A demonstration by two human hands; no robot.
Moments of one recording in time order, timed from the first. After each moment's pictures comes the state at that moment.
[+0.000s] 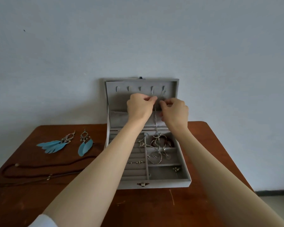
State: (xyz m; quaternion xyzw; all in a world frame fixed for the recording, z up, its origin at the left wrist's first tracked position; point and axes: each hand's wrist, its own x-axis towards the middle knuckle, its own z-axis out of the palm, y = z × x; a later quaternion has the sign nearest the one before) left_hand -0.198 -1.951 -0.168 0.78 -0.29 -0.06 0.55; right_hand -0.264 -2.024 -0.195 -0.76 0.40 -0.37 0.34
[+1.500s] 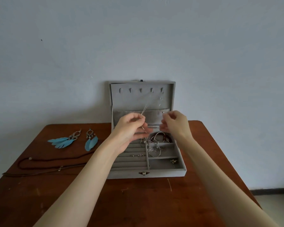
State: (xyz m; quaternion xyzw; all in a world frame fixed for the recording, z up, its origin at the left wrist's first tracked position) left_hand -0.217 -1.868 -0.180 0.61 -0.25 -0.37 0.66; right_hand -0.311 -1.990 -0.197 -0.67 0.36 -0.32 0.56
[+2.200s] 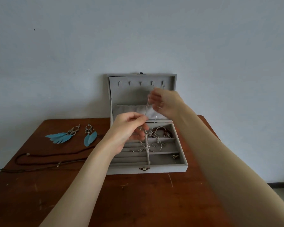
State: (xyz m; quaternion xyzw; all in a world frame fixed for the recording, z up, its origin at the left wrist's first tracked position) left_hand -0.224 -1.852 -0.180 0.64 -0.29 -0.34 0.62; right_hand -0.270 -1.998 -0.149 -0.53 0.33 -0.24 0.75
